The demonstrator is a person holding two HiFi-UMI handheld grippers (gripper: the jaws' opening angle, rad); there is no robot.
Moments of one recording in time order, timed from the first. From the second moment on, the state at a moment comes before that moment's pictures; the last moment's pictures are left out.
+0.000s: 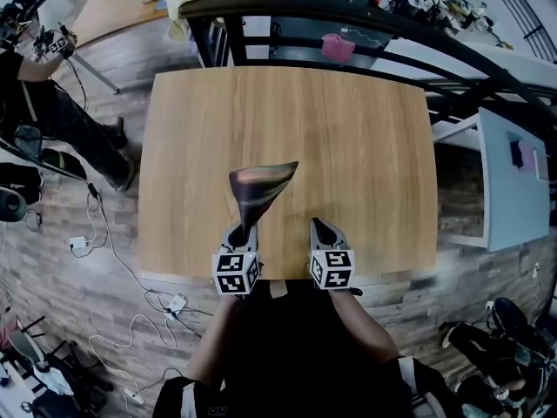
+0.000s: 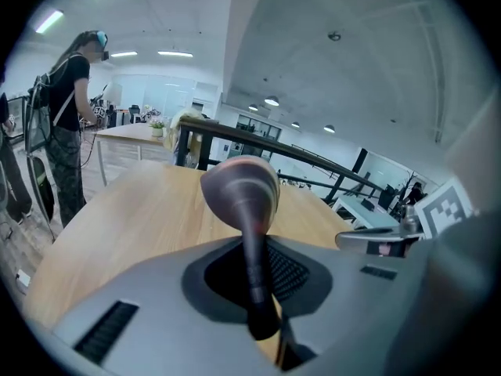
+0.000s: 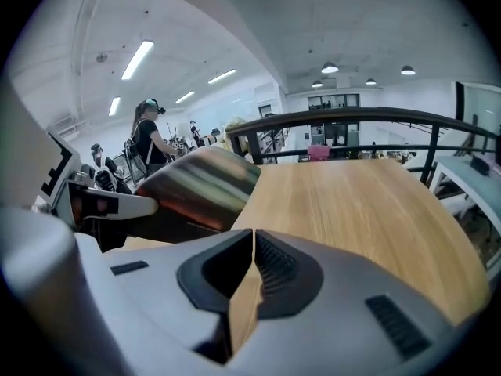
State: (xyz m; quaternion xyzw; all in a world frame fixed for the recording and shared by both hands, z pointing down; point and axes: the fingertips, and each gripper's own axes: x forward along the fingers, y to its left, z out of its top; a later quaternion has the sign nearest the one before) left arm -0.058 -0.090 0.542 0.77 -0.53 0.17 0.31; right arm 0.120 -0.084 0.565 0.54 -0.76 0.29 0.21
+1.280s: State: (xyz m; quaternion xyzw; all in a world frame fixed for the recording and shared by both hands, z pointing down) left arm -0.045 -0.101 0.427 0.81 -0.52 0.09 0.25; right arm 0.113 -0.105 0.410 0.55 -0.82 0.16 0.07
